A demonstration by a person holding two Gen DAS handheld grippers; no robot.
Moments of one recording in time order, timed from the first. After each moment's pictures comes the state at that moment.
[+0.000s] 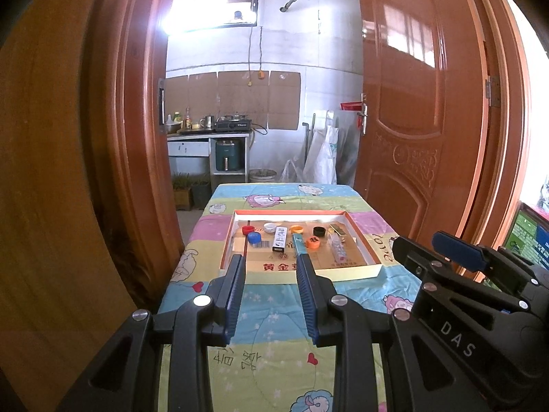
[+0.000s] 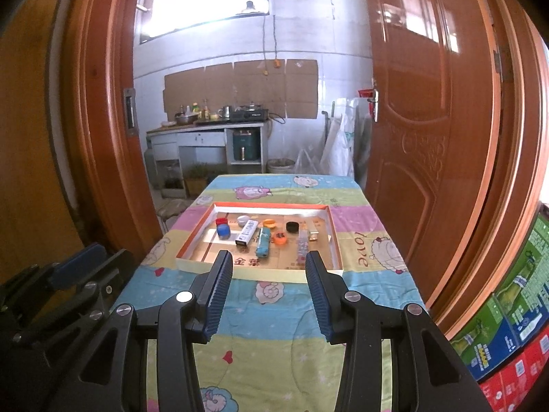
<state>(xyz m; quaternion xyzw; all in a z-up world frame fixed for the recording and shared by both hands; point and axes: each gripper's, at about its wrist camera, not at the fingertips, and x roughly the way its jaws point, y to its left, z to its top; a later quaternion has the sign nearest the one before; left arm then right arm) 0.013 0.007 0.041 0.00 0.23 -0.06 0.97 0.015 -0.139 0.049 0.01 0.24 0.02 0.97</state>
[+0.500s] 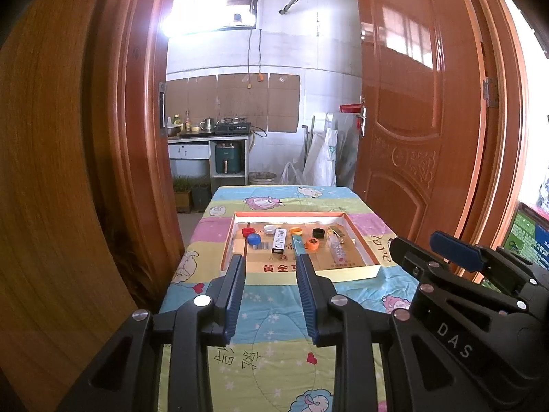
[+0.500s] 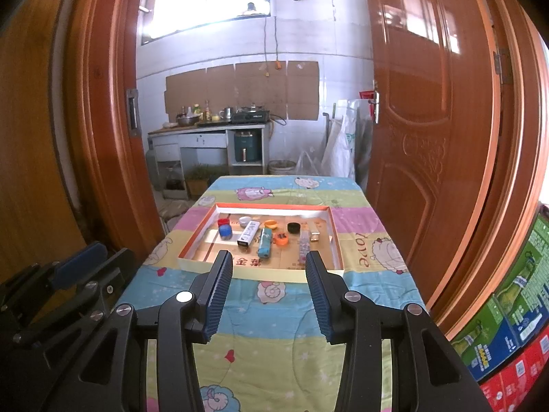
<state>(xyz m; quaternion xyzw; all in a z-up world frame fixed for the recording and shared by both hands) 0.008 0.008 0.042 0.00 0.22 -0.06 0.97 0.012 -0.139 0.049 0.01 0.24 0.02 0.97</state>
